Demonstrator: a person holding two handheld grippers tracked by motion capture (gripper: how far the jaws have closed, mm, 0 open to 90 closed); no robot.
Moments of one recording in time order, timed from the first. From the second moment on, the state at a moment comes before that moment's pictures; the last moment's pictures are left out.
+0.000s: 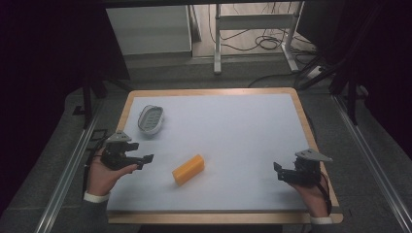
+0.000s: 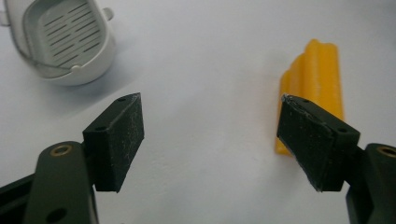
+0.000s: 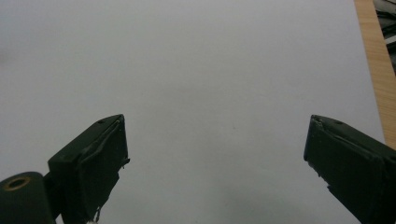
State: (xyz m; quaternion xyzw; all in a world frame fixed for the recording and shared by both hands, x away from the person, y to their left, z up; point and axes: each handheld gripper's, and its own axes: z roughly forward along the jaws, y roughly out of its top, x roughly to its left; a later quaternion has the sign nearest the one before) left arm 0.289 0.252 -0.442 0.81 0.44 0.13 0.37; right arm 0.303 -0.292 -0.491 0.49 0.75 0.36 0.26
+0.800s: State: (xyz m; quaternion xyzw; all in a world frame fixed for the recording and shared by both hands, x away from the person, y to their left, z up) left arm 0.292 0.193 -0.449 0.85 0.39 0.10 0.35; right arm 0.304 -0.294 -0.494 0.49 0.75 0.36 0.26
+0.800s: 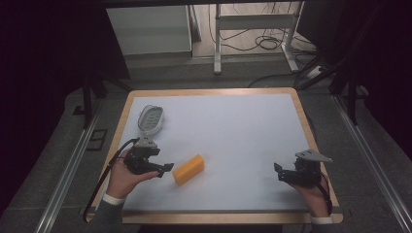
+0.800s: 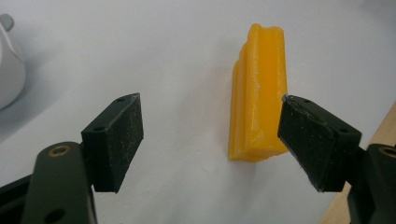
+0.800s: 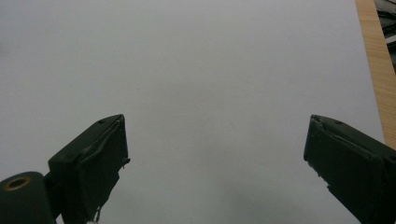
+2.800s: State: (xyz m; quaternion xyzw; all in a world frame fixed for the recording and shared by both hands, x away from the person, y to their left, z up) left arm 0.321 0.111 -0.496 0.90 0.36 0.04 0.26; right arm 0.308 -0.294 -0.505 0.50 0.75 0.34 0.26
